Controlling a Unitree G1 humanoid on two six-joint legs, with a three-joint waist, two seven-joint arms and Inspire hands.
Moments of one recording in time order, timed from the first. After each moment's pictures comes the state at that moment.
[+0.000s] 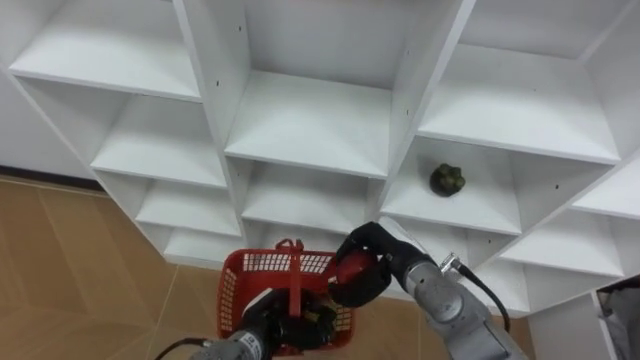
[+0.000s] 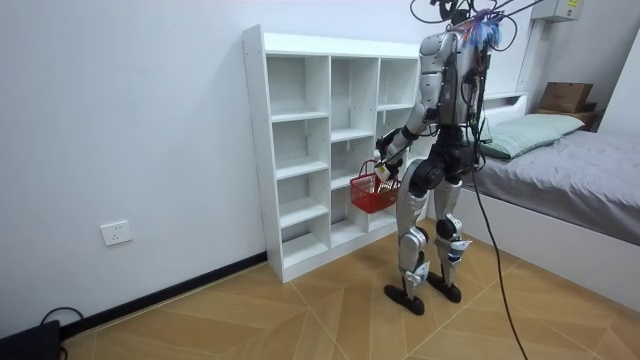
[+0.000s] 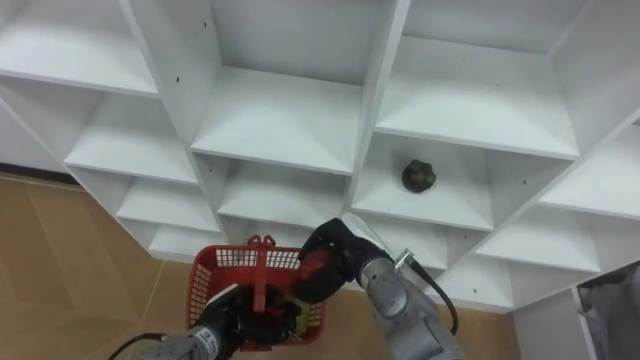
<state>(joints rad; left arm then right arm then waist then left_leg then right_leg) -0.05 0.10 -0.34 0.79 -0.24 0.04 -0.19 -0.15 -0.14 0.36 0.51 -0.44 0.12 0.12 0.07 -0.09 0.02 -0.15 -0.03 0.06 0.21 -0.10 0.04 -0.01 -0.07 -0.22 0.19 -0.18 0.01</state>
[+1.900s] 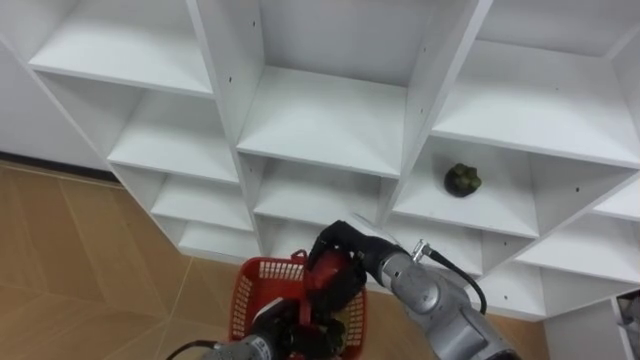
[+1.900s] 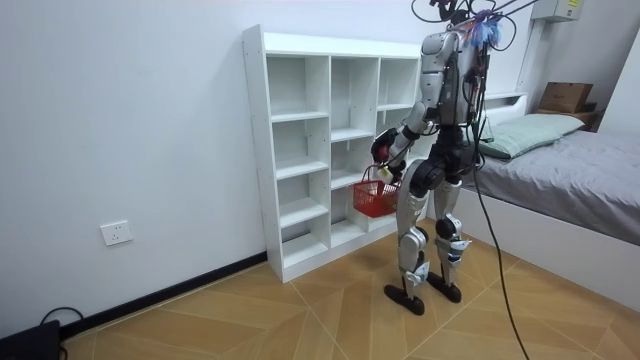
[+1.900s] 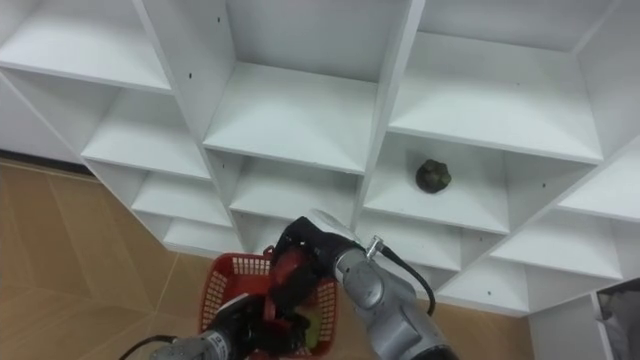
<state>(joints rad) -0.09 0.07 -0.36 0.88 -0.22 0.06 -0.21 -0.20 -0.12 0.45 0.48 -0.51 0.13 0.21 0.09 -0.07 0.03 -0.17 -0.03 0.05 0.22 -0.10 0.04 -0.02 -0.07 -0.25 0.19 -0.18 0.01</state>
